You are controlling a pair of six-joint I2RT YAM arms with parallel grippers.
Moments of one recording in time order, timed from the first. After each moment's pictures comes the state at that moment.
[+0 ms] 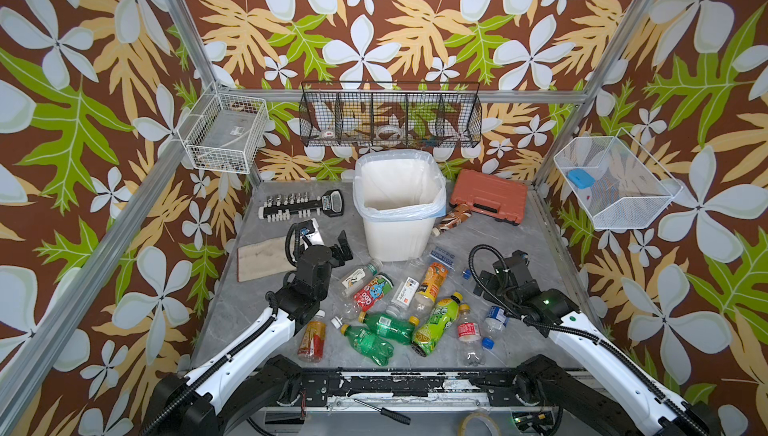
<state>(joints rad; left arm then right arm) -0.49 0.98 0.57 0.09 -0.51 -0.47 0.41 0.88 0.62 -0.74 0.28 0.78</state>
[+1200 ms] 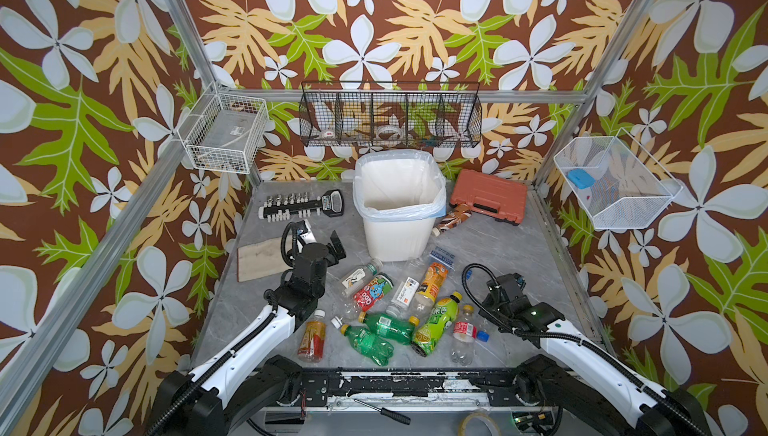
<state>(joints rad) -0.40 1.00 0.56 0.07 -0.51 -0.50 0.41 0.89 0.43 -0.62 0.22 0.92</state>
